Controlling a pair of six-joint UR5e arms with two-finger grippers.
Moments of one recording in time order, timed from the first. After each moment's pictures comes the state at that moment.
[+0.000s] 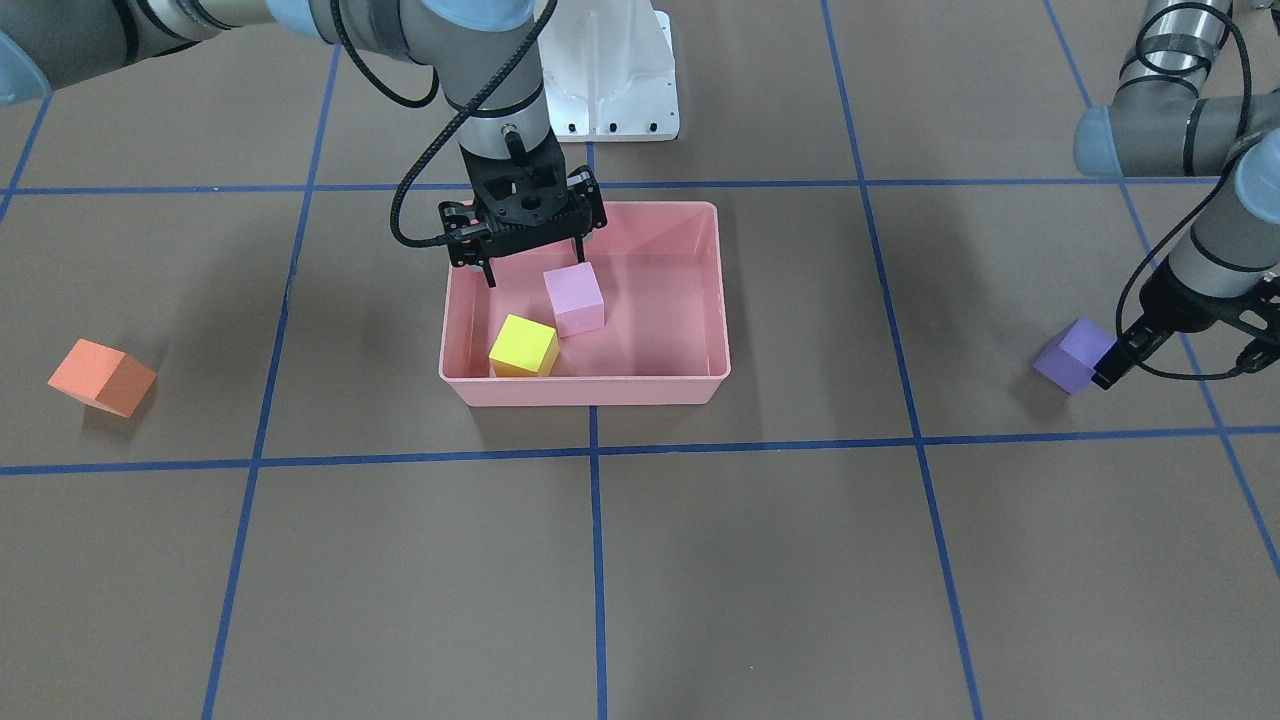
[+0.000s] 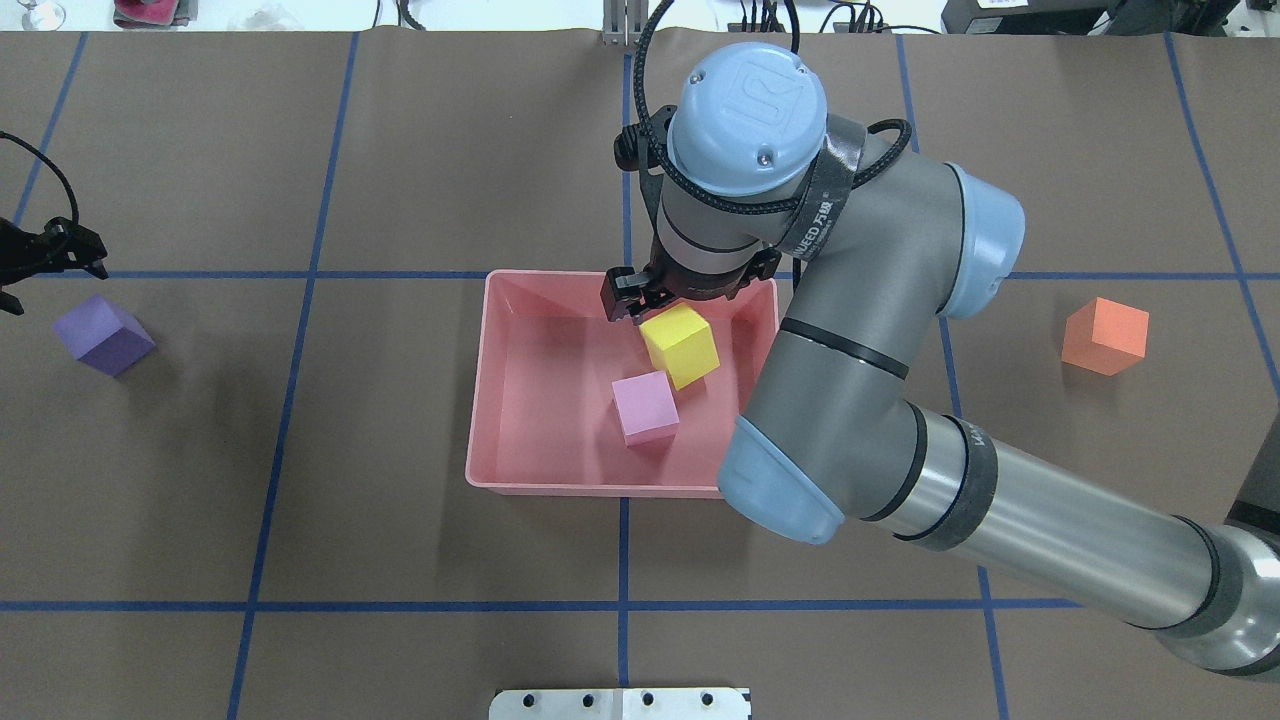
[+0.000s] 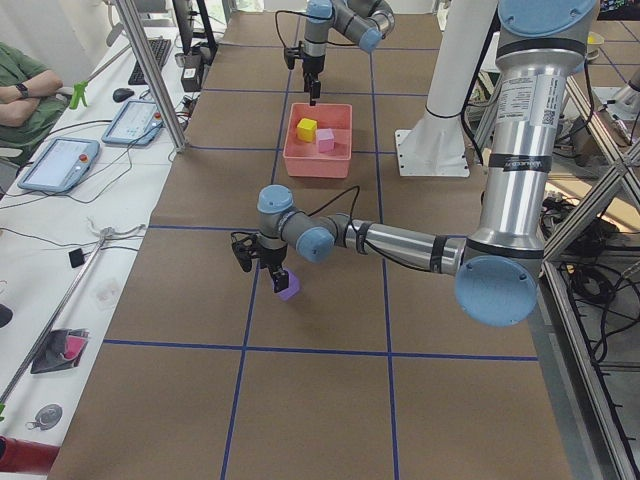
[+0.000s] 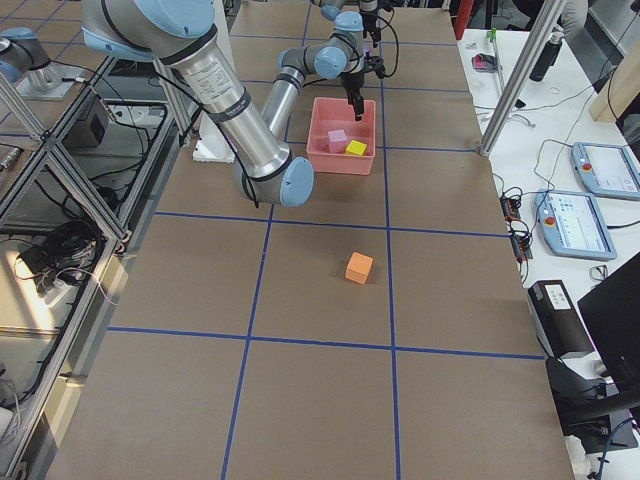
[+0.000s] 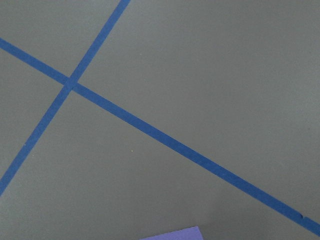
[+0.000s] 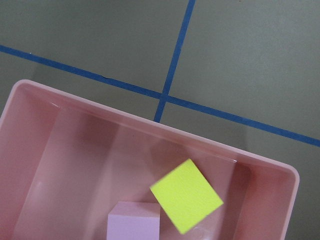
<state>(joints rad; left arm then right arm) -1.05 -1.65 -1.61 -1.97 -2.04 -1.29 0.60 -0.77 1.79 -1.80 1.88 0.86</state>
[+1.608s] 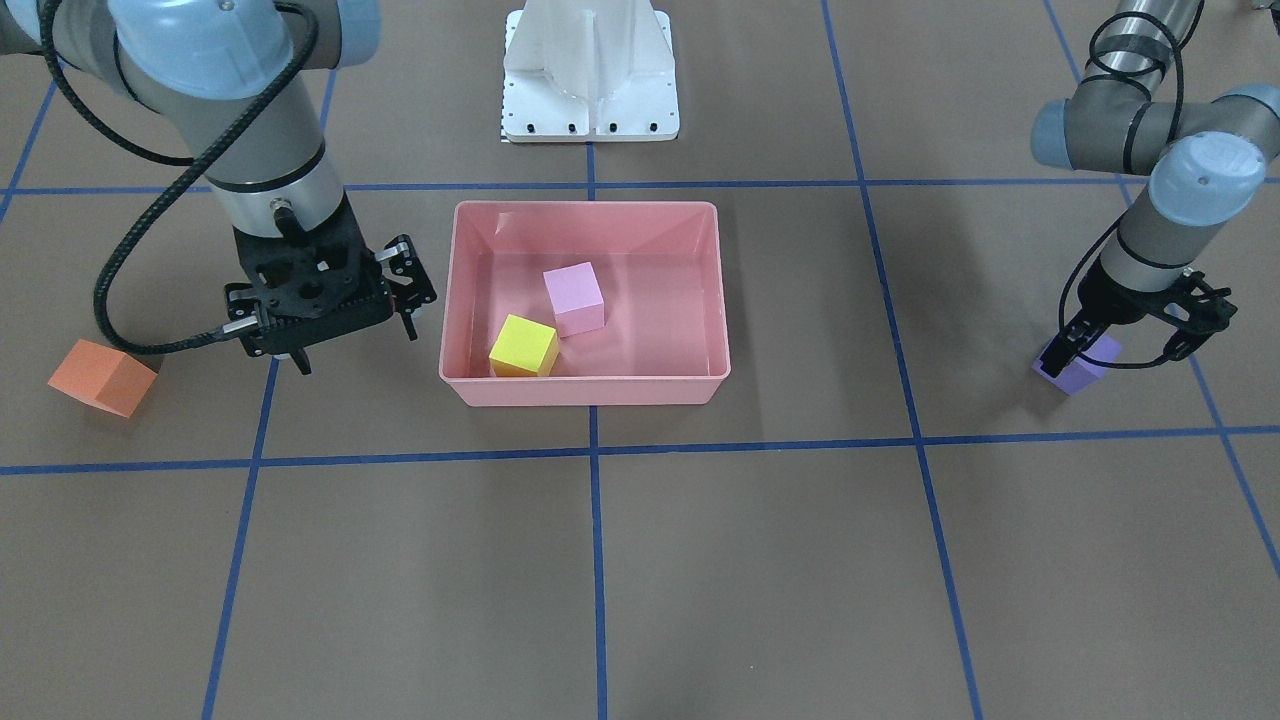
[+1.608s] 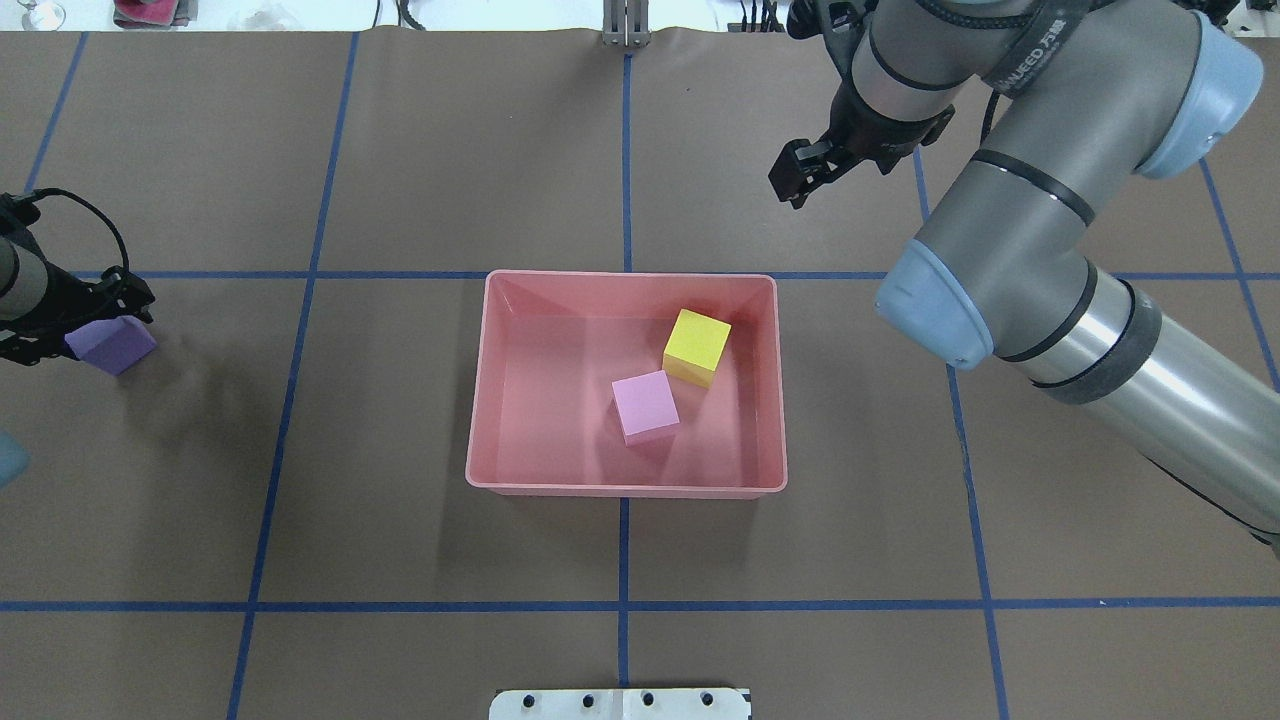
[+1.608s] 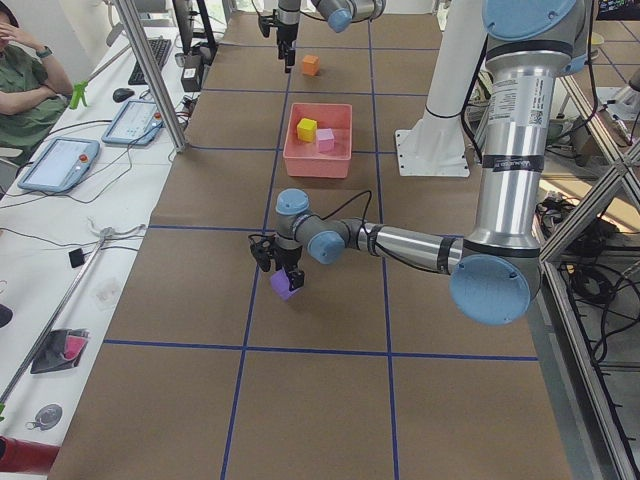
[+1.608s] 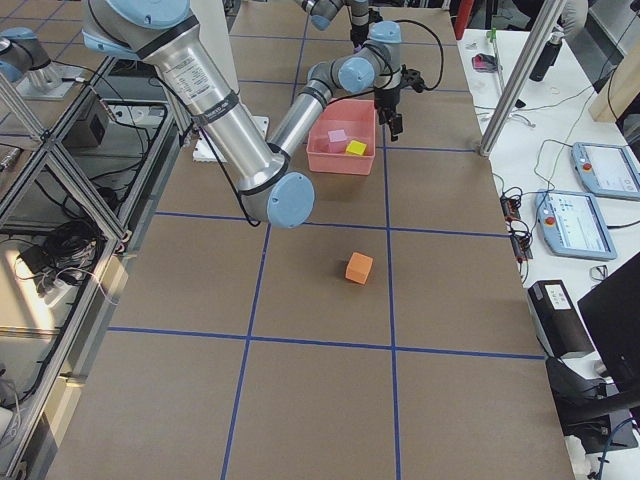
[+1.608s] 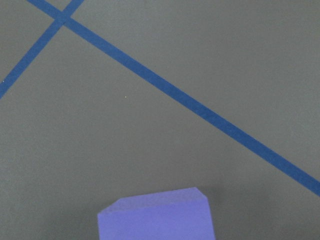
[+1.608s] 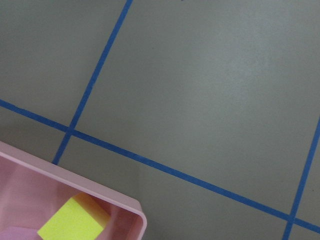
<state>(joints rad) -0.94 -1.62 -1.61 -2.03 -1.98 -1.41 0.87 -0.90 1.80 -1.80 1.99 0.54</state>
